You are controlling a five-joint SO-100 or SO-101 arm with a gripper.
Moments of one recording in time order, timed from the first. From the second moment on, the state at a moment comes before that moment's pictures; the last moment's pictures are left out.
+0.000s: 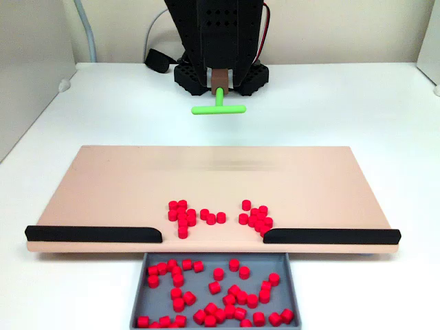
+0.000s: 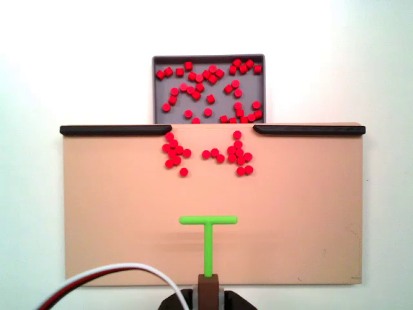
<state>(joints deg) 1.7 101.2 98.0 89.2 -88.2</state>
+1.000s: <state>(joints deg) 0.4 100.1 98.0 88.7 -89.6</state>
